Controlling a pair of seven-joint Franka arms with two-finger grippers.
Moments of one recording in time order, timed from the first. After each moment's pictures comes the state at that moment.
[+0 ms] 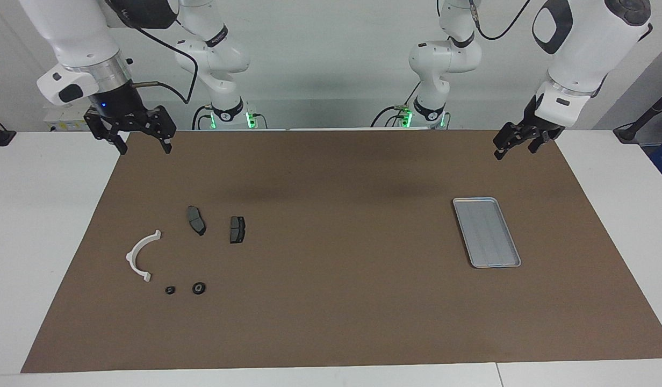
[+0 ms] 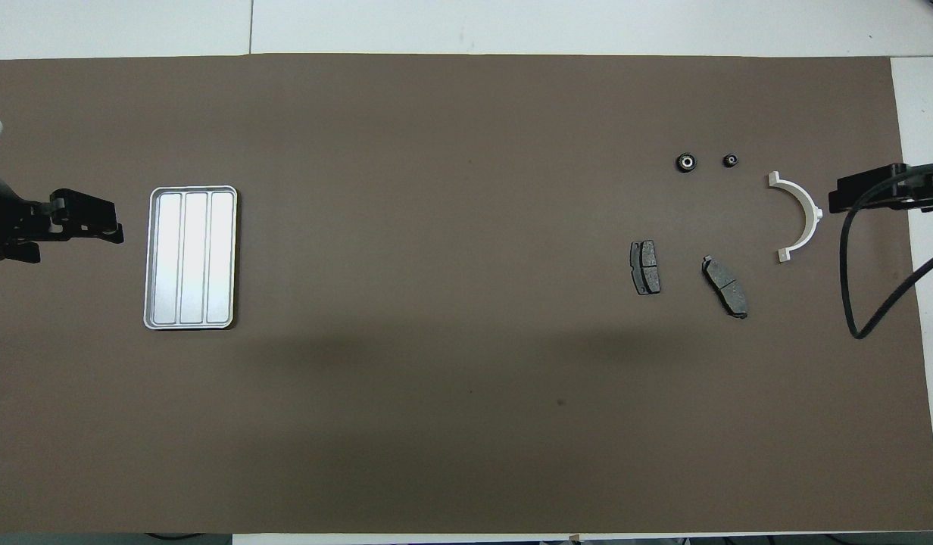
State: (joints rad) left arm -0.03 -0.03 -0.03 -1.66 -0.02 1.62 -0.21; right arm -0.08 0.00 0.06 -1.54 0.01 1.62 0.00
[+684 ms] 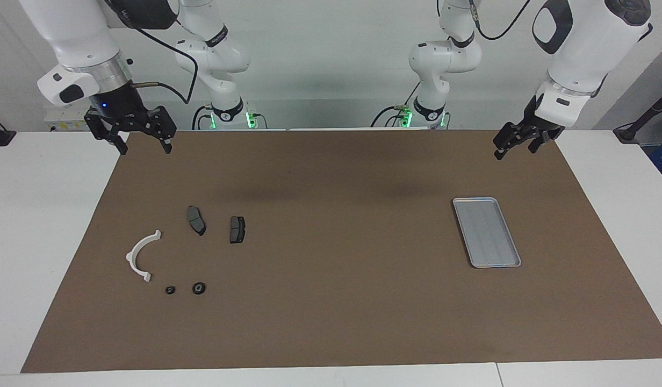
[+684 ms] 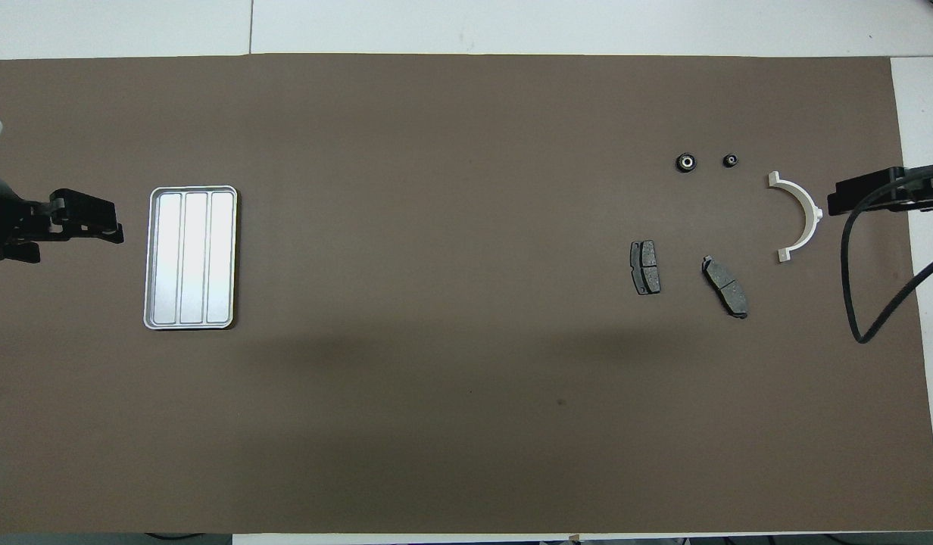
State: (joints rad) left arm -0.03 -0.03 -0.03 -1.66 -0.02 1.62 -0.21; right arm -0.08 0.00 0.06 -1.55 0.01 1.62 -0.04
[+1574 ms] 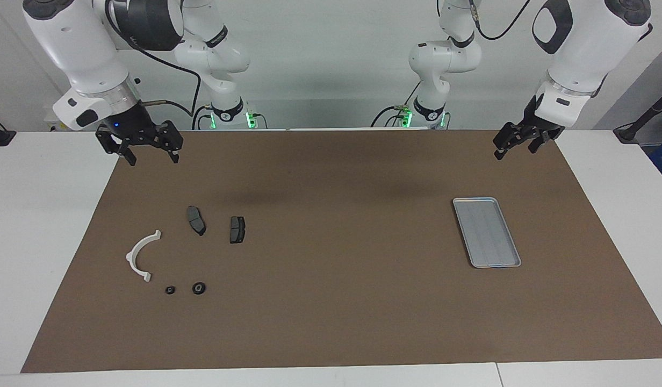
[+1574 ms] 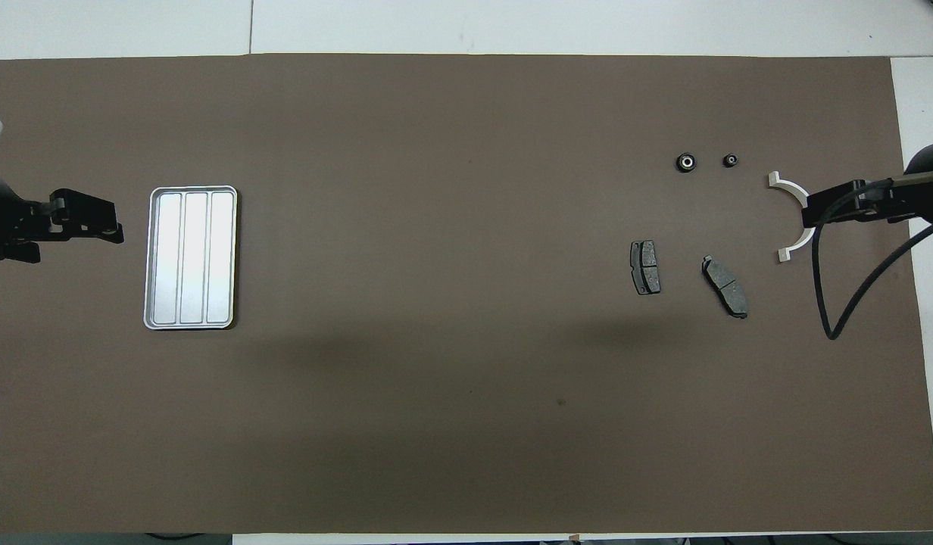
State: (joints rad) left arm -0.03 -0.03 -0.03 -1.66 -0.02 1.62 -0.21; right arm -0.08 0.03 0.06 -1.62 0.01 1.66 -0.05
